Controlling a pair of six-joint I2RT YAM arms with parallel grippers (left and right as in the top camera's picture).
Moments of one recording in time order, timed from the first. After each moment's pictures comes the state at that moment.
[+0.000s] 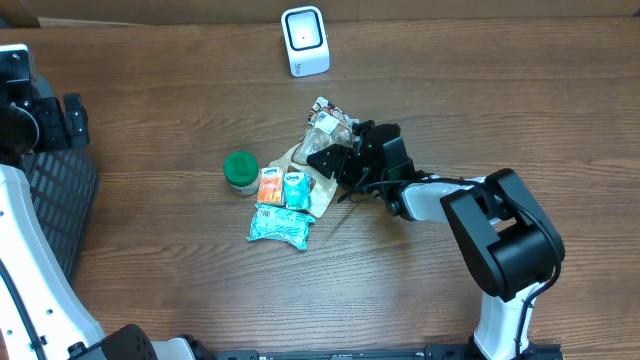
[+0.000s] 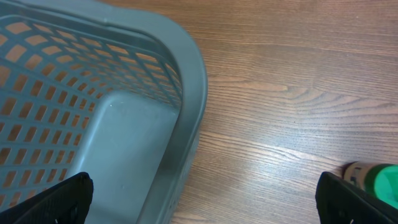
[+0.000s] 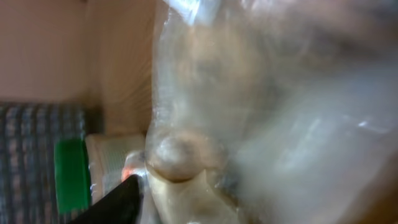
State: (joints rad) left arm 0.47 1.54 1.82 -1.18 0.02 0.27; right arm 0.45 2.04 0.91 0.46 -0.55 0.94
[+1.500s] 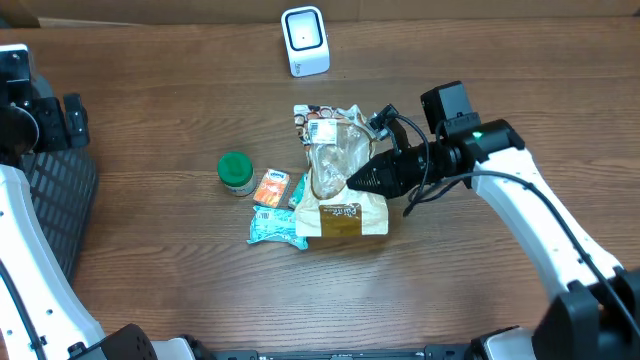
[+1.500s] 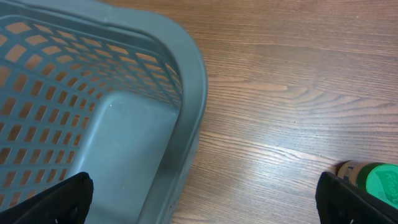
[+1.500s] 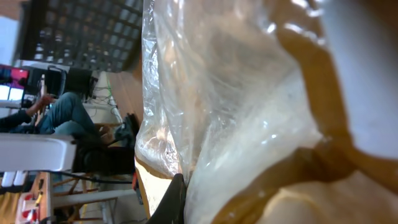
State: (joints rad) left arm 0.47 1.54 1.82 -1.18 0.02 0.27; right arm 0.29 1.57 1.25 -0.88 -0.93 -0.12
